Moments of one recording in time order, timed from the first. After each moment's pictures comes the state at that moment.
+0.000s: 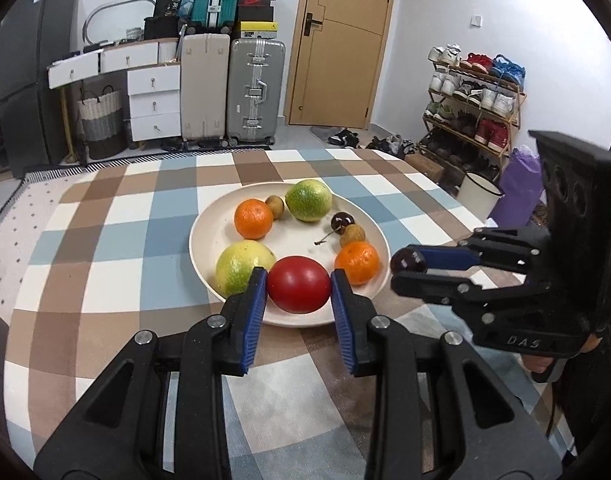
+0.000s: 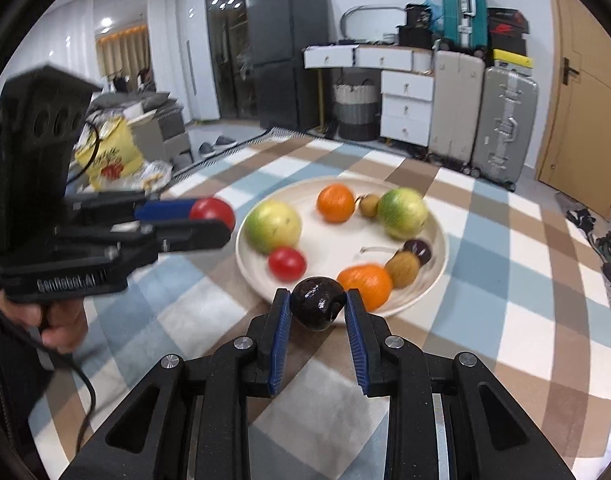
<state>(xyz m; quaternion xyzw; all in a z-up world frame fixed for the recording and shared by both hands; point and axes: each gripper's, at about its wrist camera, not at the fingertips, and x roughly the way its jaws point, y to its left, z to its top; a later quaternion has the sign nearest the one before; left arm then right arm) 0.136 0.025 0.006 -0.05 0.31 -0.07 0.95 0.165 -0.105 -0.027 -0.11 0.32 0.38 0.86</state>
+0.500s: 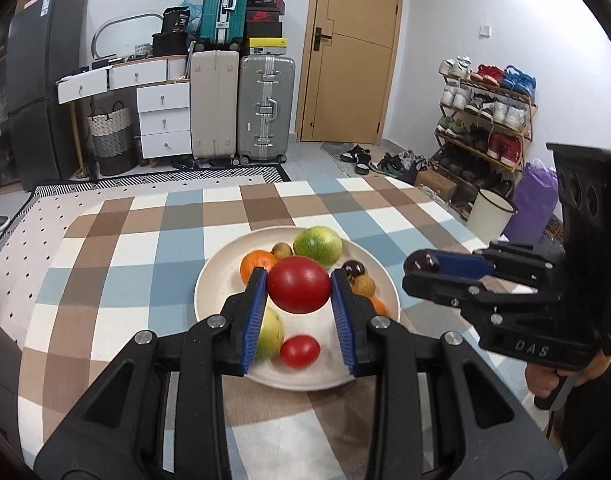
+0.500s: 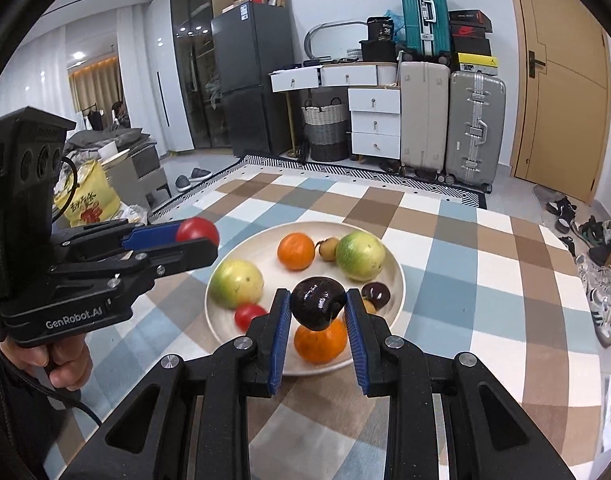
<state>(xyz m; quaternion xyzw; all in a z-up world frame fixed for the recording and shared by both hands) 0.171 0.020 0.036 -0.05 0.28 -0.05 0.96 0.196 -0.114 0.001 -0.06 0.30 0.35 0.88</state>
